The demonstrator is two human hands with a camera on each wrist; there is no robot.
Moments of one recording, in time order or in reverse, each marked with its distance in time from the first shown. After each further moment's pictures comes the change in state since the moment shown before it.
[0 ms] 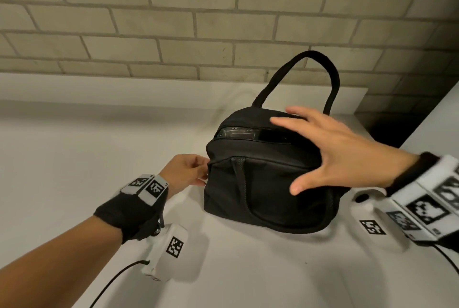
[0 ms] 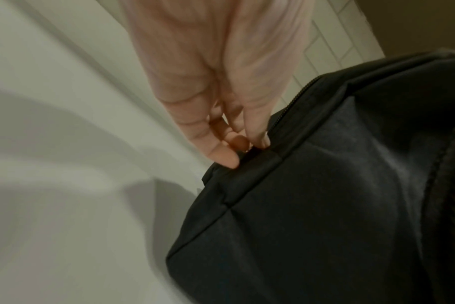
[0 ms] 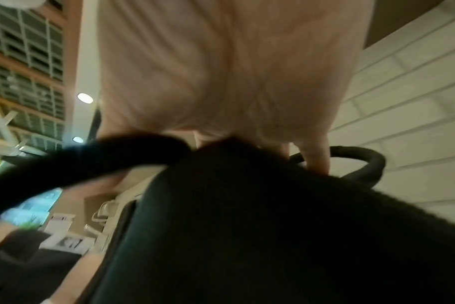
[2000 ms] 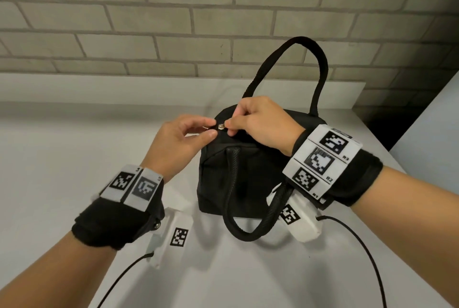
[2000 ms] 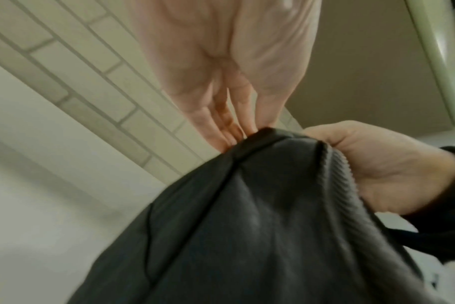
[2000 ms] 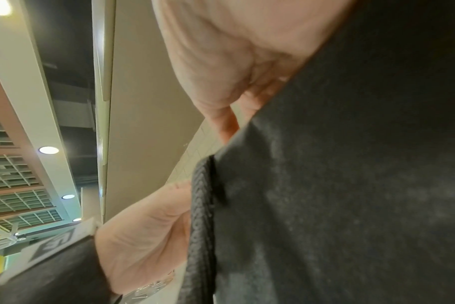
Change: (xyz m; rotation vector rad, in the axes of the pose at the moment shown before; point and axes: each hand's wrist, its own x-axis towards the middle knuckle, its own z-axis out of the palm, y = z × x) left_hand -0.027 0.048 -0.012 -0.033 0.218 0.474; right_hand 0.085 -0.059 0.020 0.576 0.239 0.152
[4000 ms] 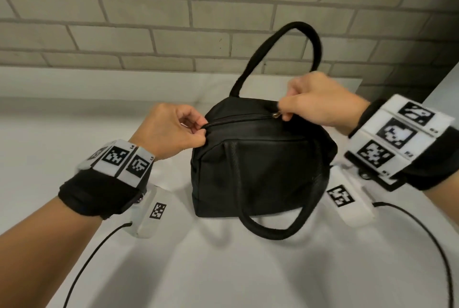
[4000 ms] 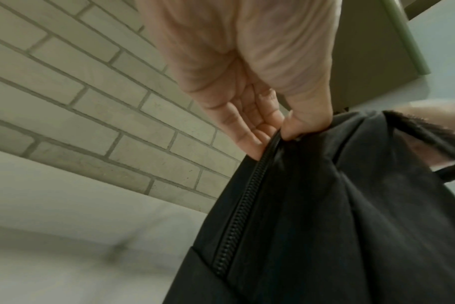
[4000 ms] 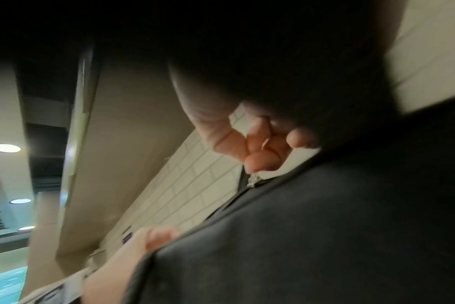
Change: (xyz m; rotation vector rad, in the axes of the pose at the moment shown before) left_hand 0.018 -0.003 -0.024 0.263 -0.122 0.077; right_hand -0.019 0.000 -0.053 -0.250 0.146 0.172
